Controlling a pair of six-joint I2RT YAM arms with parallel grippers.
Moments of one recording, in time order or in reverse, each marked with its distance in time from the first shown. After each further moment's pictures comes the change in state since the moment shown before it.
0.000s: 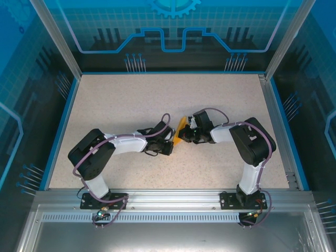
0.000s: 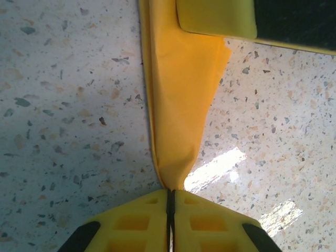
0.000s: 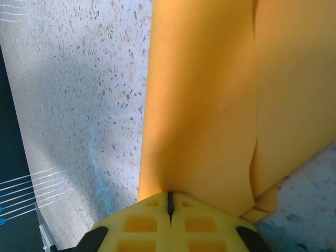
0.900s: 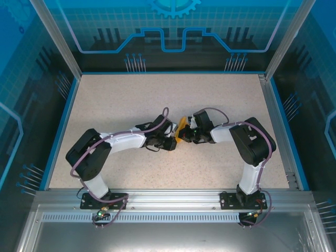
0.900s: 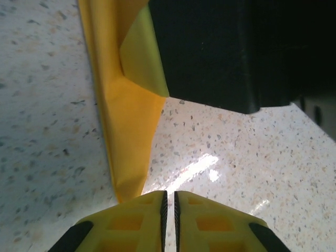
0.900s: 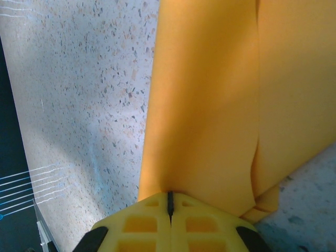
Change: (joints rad) left arm 0.035 -0.007 0.076 -0.025 0.126 0.019; right arm -0.003 0.001 0.000 0.000 -0.013 -0.022
